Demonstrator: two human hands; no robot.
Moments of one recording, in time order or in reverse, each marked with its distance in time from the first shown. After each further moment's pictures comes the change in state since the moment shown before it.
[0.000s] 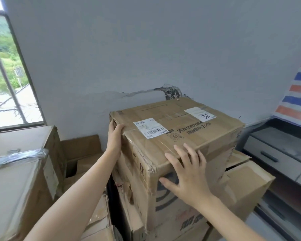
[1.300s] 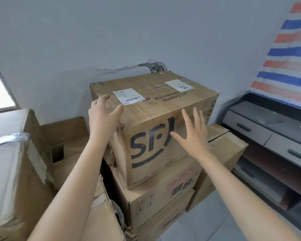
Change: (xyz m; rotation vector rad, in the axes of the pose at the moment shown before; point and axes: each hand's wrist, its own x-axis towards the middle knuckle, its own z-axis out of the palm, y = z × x) left_hand -0.059 0.036 -0.012 0.581 -0.007 0.310; right_hand 0.006 0.039 0.005 0.115 -0.284 0.490
